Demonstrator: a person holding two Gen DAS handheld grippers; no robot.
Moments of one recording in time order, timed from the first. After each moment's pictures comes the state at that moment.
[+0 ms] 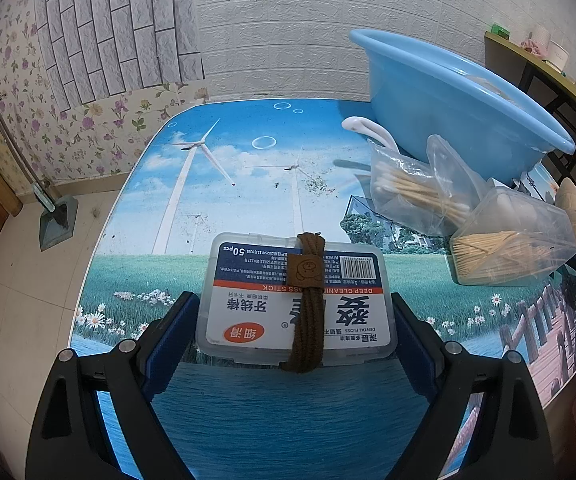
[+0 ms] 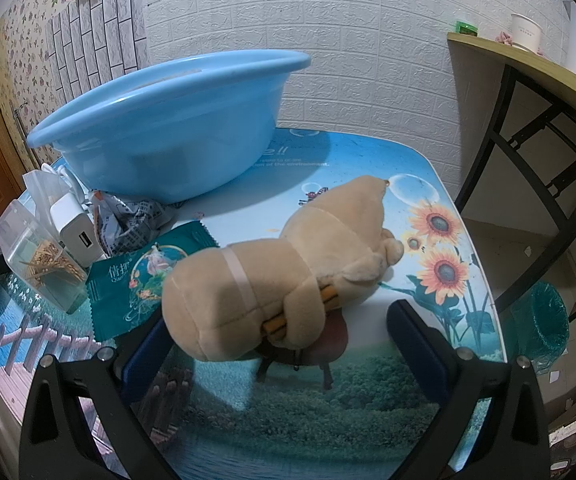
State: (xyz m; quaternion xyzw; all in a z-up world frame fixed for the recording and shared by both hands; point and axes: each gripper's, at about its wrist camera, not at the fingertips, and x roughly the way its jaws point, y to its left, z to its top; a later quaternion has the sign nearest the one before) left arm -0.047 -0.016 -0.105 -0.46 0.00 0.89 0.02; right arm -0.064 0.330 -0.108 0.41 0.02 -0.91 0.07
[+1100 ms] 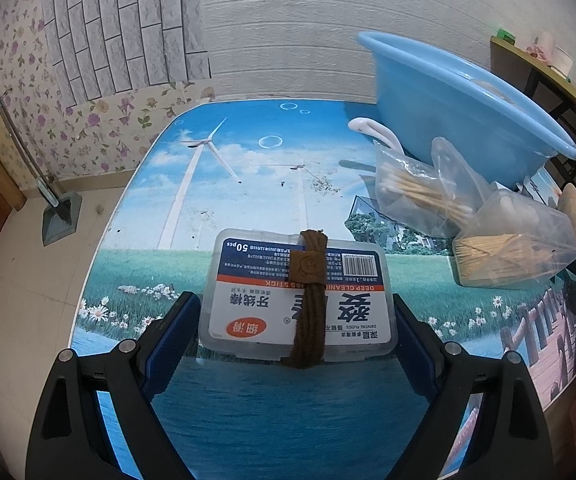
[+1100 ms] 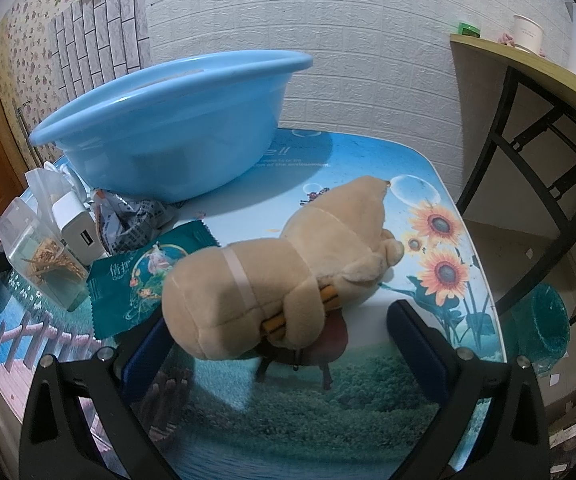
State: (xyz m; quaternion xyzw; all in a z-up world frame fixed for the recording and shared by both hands) left arm -0.043 -0.017 -0.103 -0.46 -0.01 0.89 0.01; right arm -0.063 0.331 -0.108 0.40 0.03 -0.91 0.08
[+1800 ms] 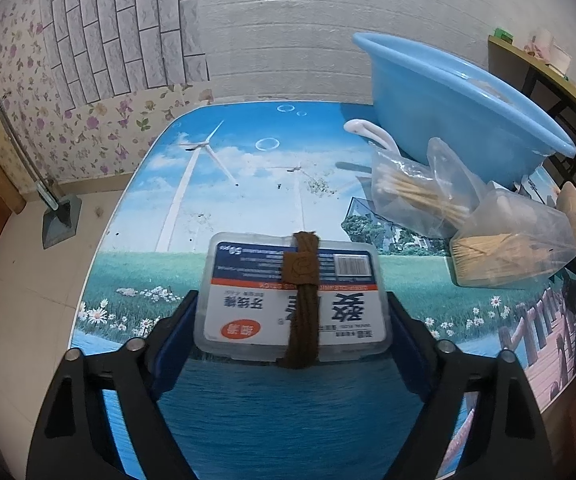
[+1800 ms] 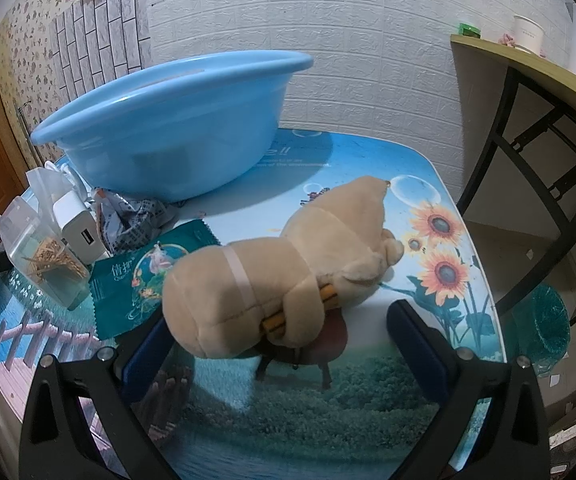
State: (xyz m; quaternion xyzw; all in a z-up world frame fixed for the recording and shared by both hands) left arm -0.043 -0.015 -0.104 -0.45 0.00 0.89 0.01; right arm -0.062 0.331 -0.108 0.40 0.03 -0.91 0.08
